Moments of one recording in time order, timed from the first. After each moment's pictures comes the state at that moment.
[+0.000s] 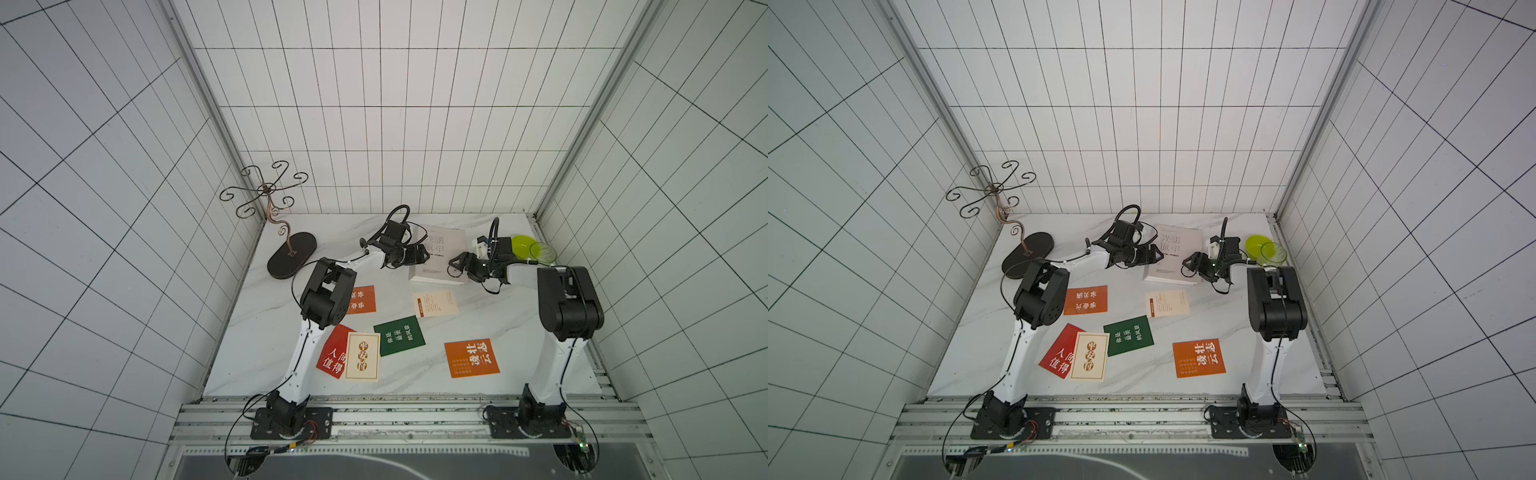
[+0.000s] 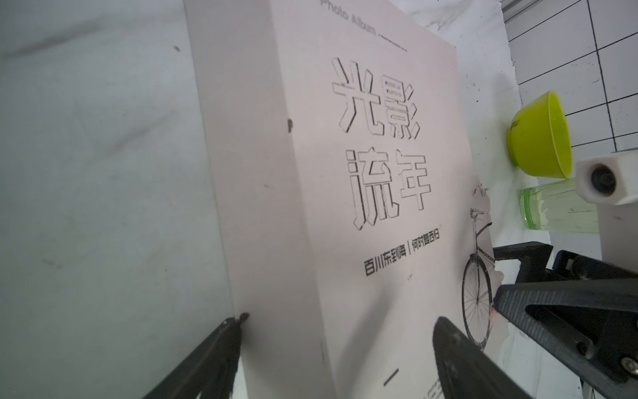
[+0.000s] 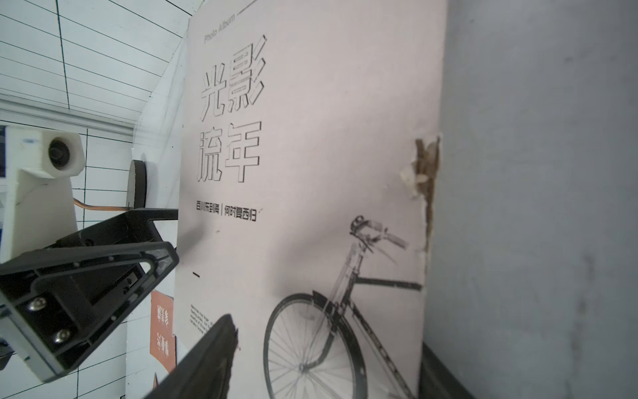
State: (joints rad) left arm -0.52 2.37 1.81 -0.22 0.41 -0.53; right arm 0.06 1.98 1.12 0.04 -0.60 0.52
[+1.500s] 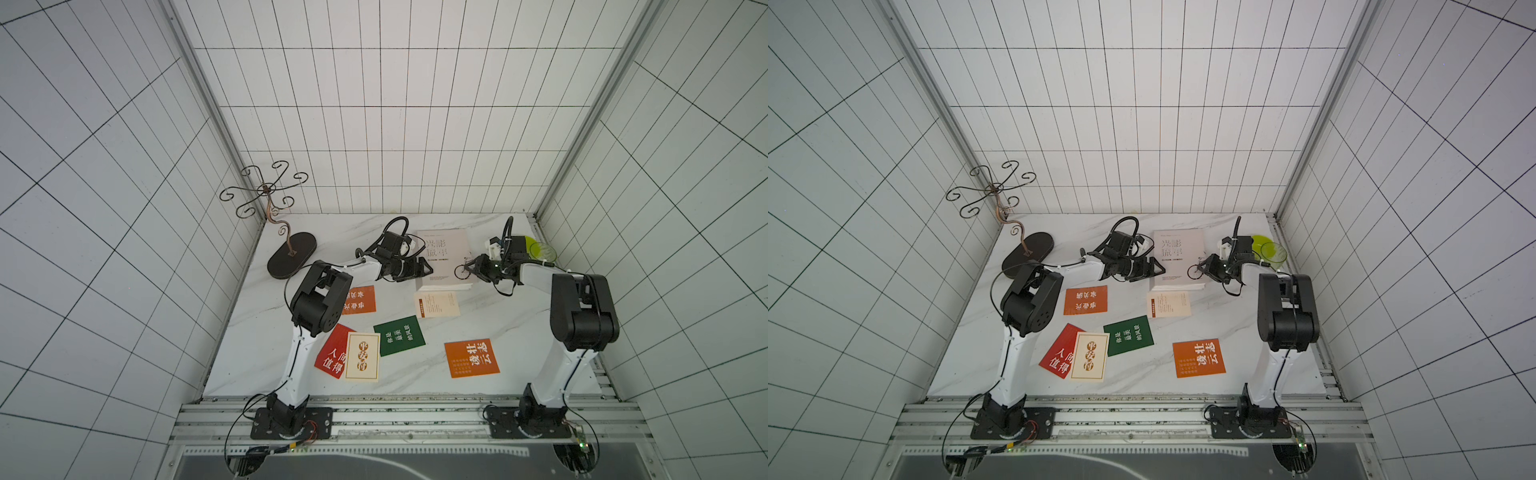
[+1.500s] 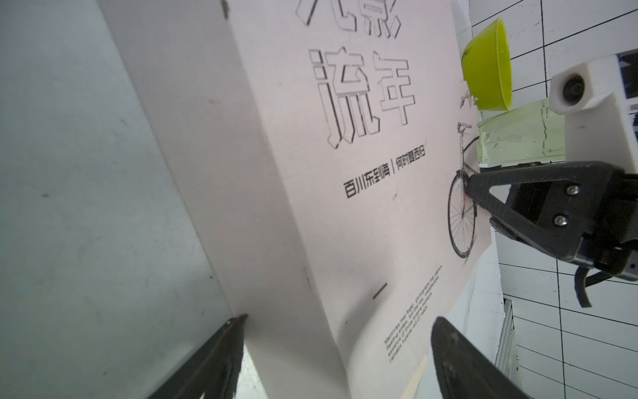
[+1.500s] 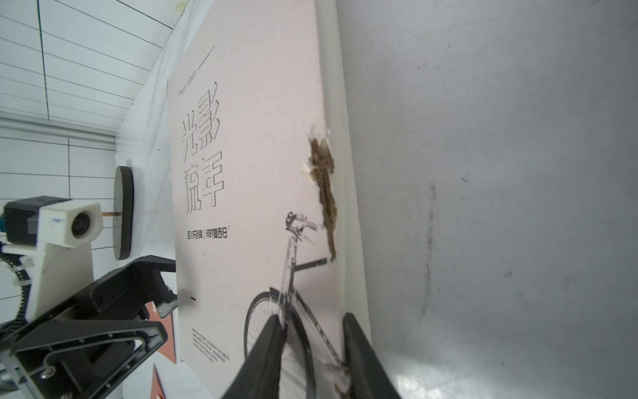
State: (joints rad) left arm -0.54 2.24 1.56 -0.12 0.58 -0.59; right arm -0.01 1.88 1.10 -0.12 -0.59 0.44
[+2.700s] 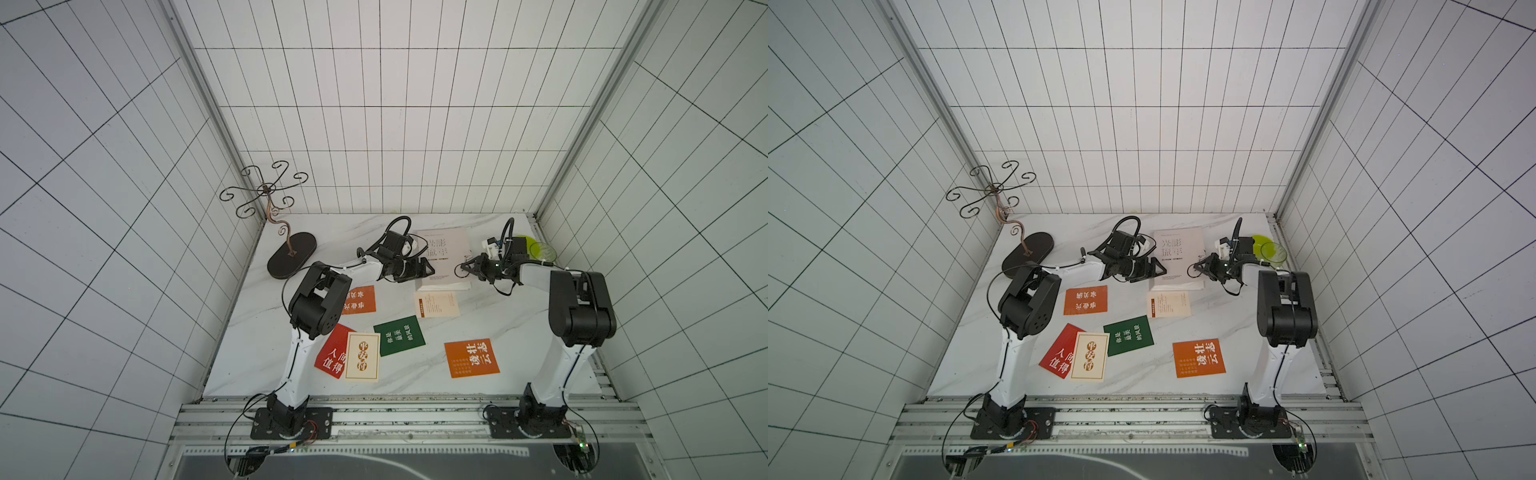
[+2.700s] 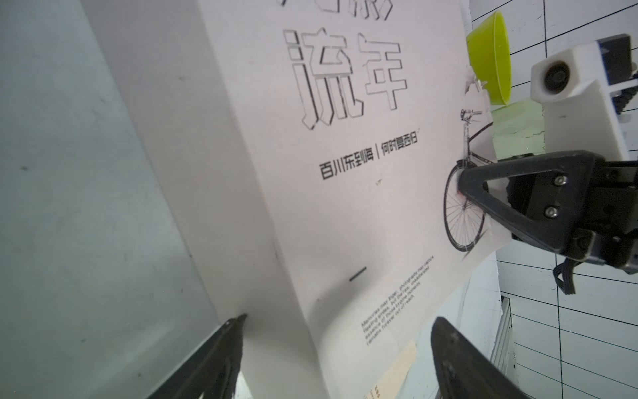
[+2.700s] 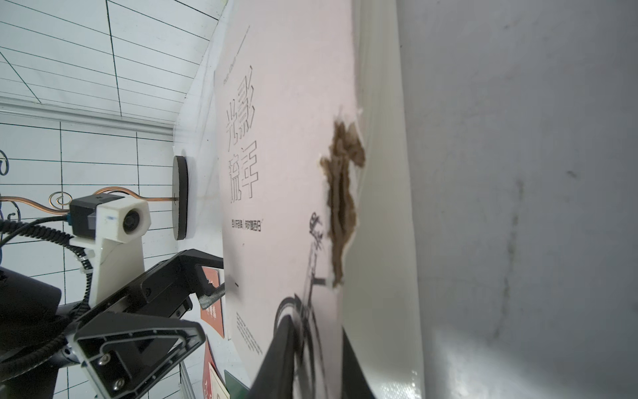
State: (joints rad) left arm -0.56 2.19 1.56 -0.17 0.55 -0.60; right arm -0.03 1.92 1.10 -0.05 -0.76 0.51
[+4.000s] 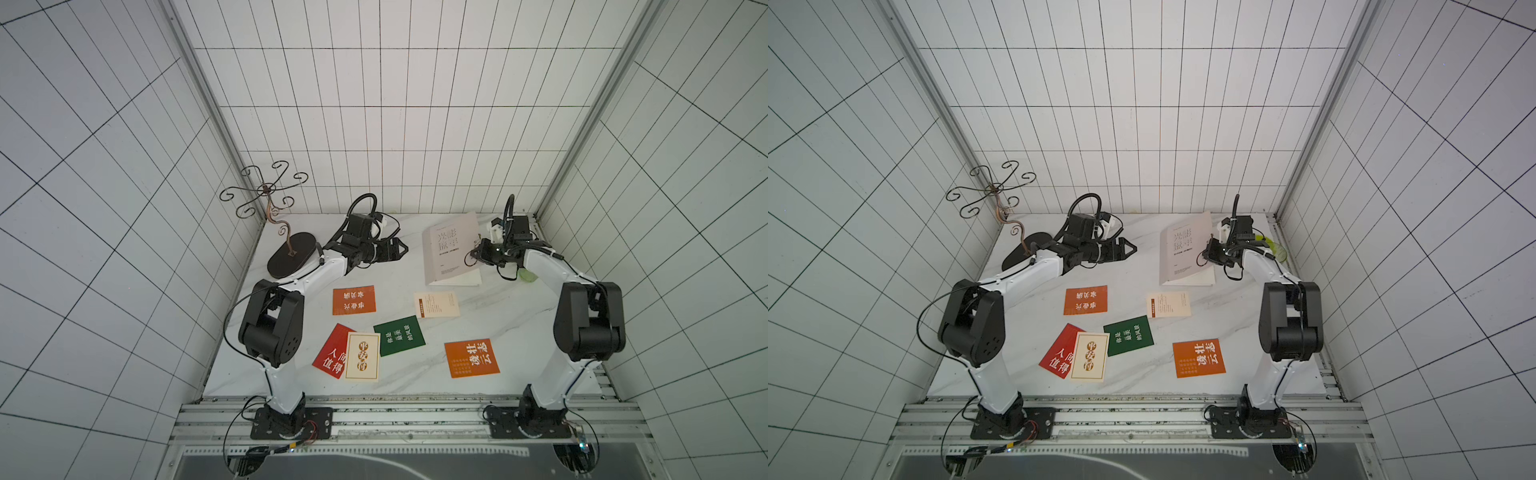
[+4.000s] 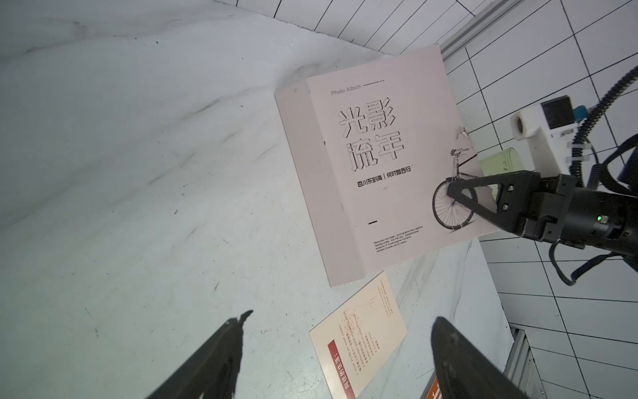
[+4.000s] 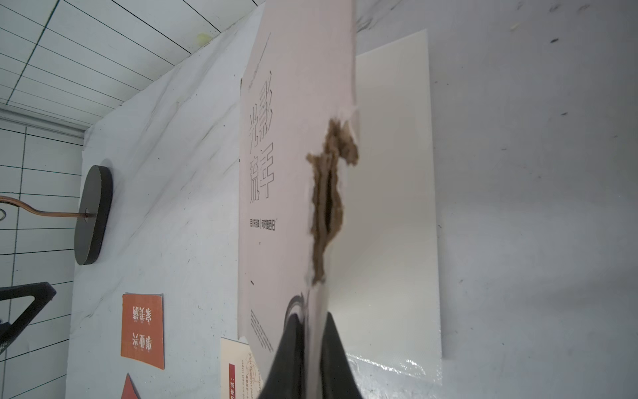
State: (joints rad) left arm -0.40 1.82 1.37 -0.23 0.46 -0.48; right arm 0.03 1.79 1.32 -0.42 -0.38 0.31
